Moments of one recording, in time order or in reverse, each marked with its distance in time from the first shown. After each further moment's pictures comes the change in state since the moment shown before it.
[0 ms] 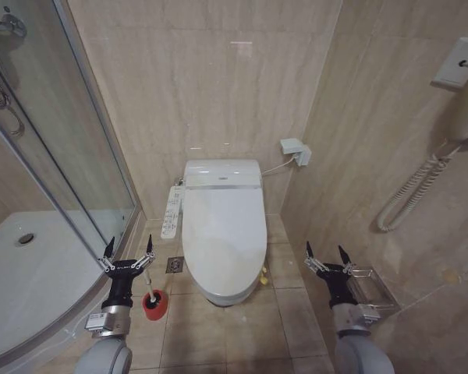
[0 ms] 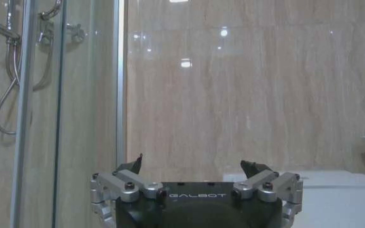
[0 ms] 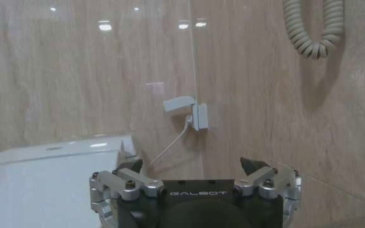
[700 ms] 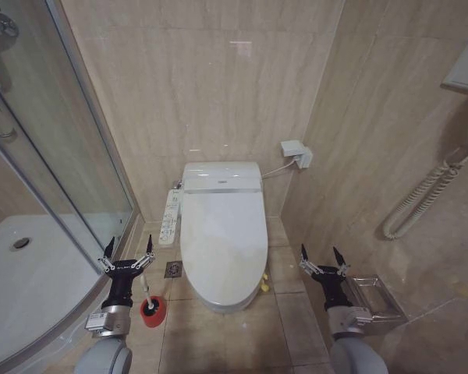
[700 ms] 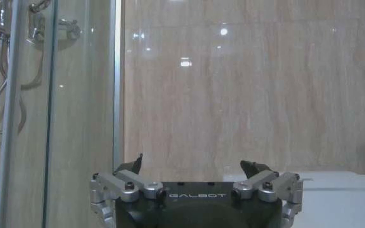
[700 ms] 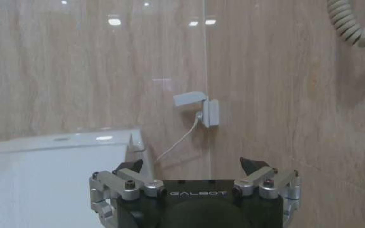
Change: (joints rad) left arm 0.000 0.000 0.000 0.000 0.000 0.000 0.000; right arm -0.016 0.001 -0.038 -0.008 -0.059 0.014 0.006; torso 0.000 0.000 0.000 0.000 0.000
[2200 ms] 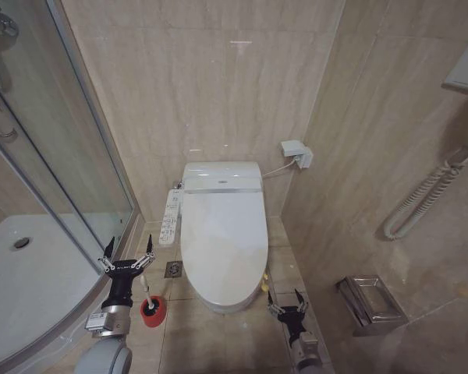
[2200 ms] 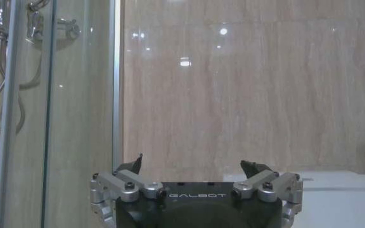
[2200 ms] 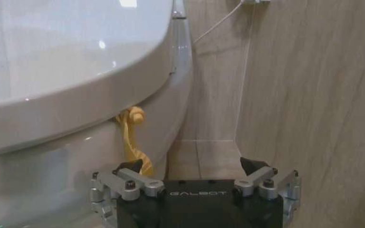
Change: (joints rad) left arm 0.000 0.000 0.000 0.000 0.000 0.000 0.000; right arm 0.079 -0.001 -0.182 -0.453 -0.142 0.057 0.055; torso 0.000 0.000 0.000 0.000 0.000
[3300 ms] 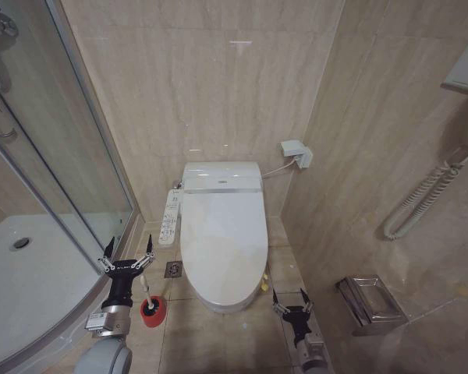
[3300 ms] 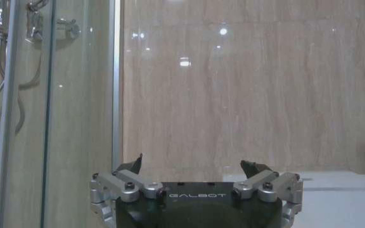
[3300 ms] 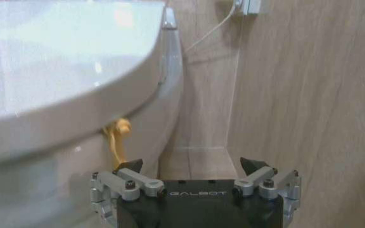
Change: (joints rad) left arm 0.000 0.000 0.000 0.000 0.000 0.000 0.000; right arm -0.025 -0.003 0.014 0.044 0.006 0.014 0.012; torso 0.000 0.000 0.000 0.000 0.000
